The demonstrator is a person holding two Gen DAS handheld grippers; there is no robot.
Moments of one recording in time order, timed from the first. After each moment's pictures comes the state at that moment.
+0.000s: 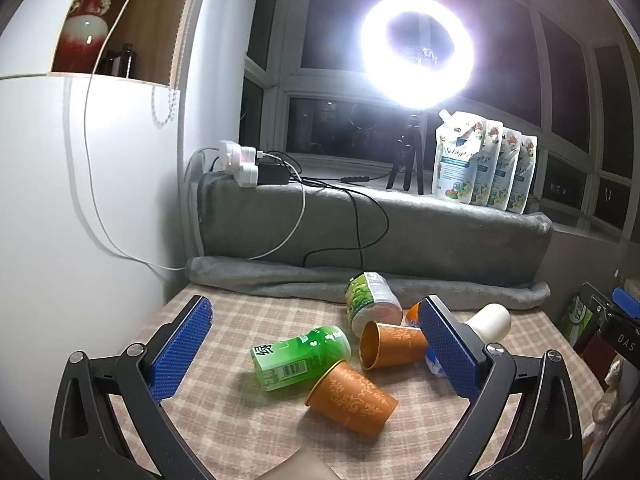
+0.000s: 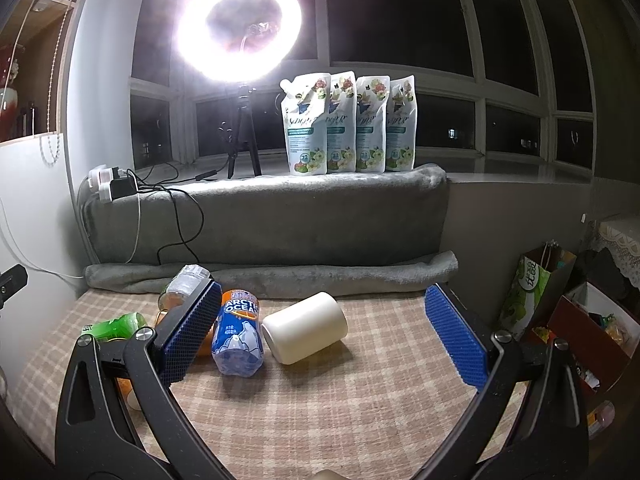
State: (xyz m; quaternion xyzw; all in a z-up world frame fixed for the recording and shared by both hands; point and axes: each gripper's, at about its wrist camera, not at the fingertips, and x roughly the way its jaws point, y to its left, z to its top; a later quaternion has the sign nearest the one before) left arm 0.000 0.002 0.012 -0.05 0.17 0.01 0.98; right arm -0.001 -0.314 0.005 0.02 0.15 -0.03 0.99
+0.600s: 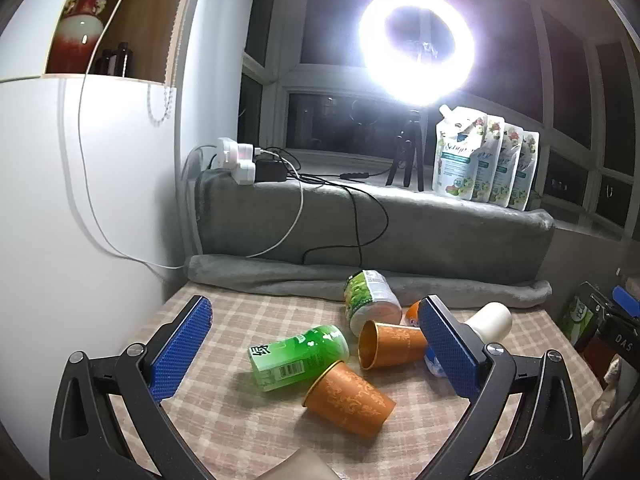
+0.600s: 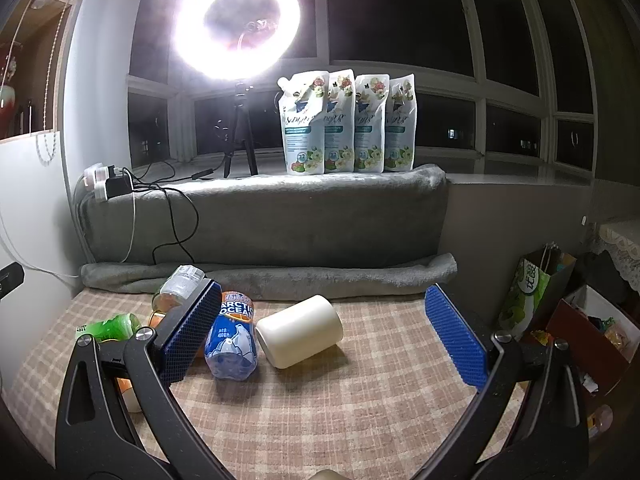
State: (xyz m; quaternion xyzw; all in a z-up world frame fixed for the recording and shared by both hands) left arm 0.008 -0.002 0.019 -0.05 0.18 0.02 0.98; right arm 0.008 -0.319 0.003 0.02 0.15 -0.03 0.99
